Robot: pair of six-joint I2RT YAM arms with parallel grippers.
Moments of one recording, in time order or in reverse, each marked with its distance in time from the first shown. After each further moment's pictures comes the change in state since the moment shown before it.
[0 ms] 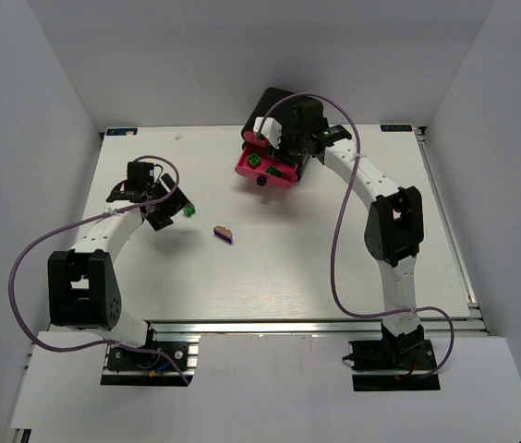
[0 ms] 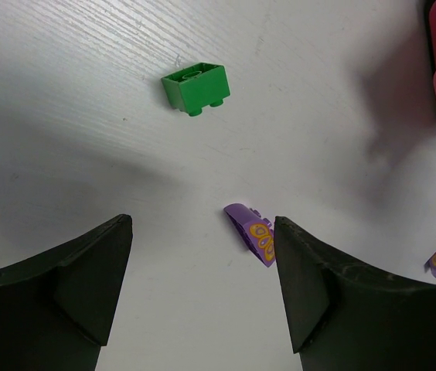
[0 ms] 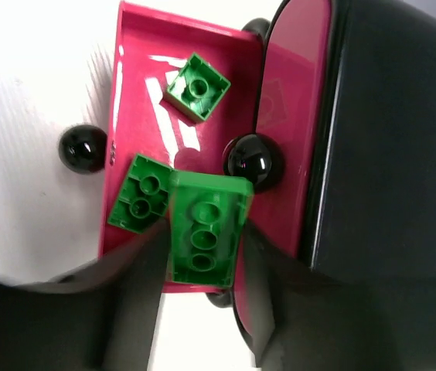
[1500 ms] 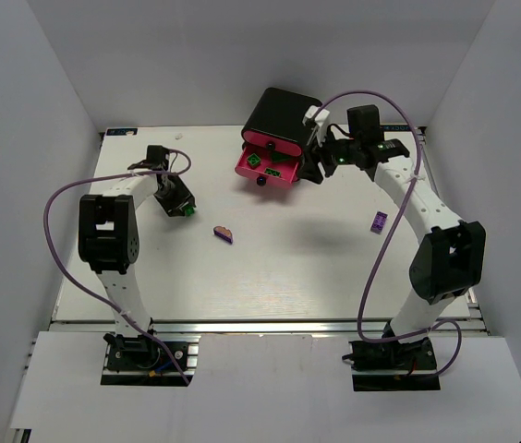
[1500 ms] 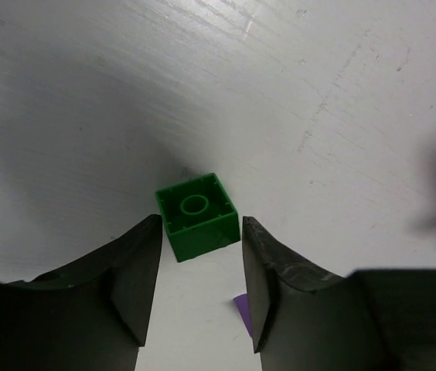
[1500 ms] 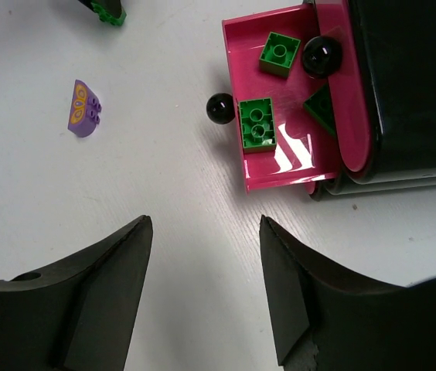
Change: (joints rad) left arm -0.013 0.478 0.366 -0.129 -0.010 0.026; right arm -0.149 -0.445 -0.440 0.060 -0.304 0.441
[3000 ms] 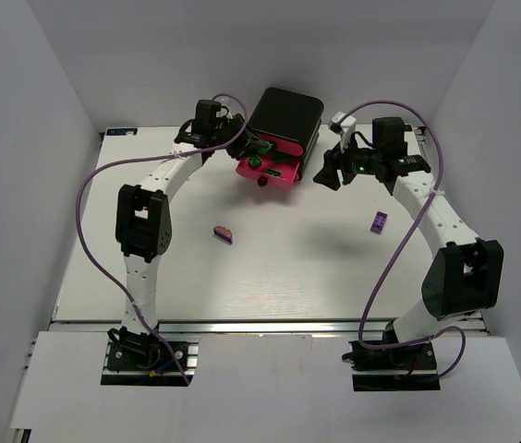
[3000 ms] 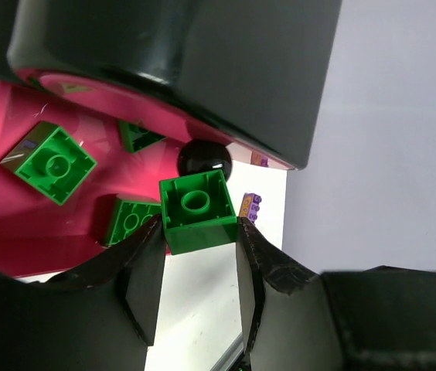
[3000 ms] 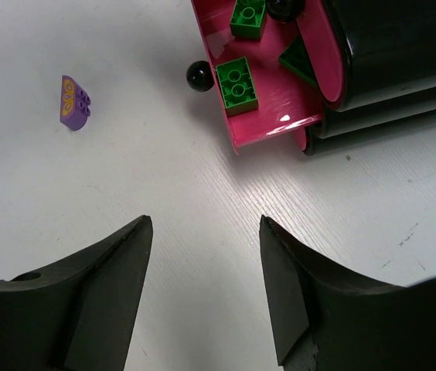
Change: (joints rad) left arm -0.269 0.225 0.554 0.281 0.401 -0.216; right arm -0.115 -0.138 -0.198 0.098 -0.023 0.089
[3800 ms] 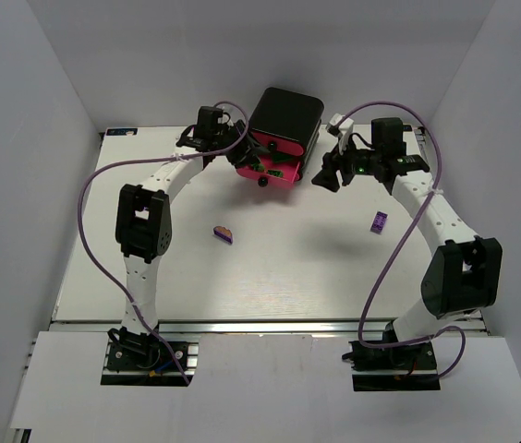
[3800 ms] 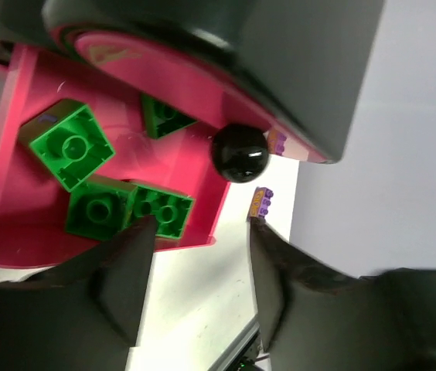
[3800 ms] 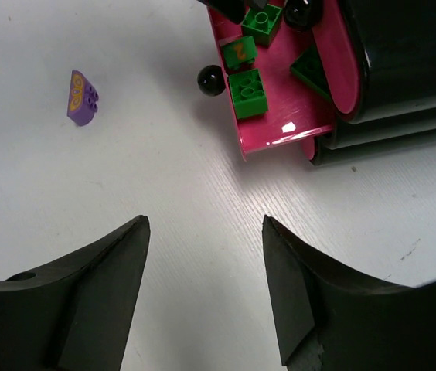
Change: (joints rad) left arm -0.005 -0.010 -0.056 -0.001 -0.011 -0.005; right arm 0.000 0.006 -0.001 0.002 -0.036 -0.035
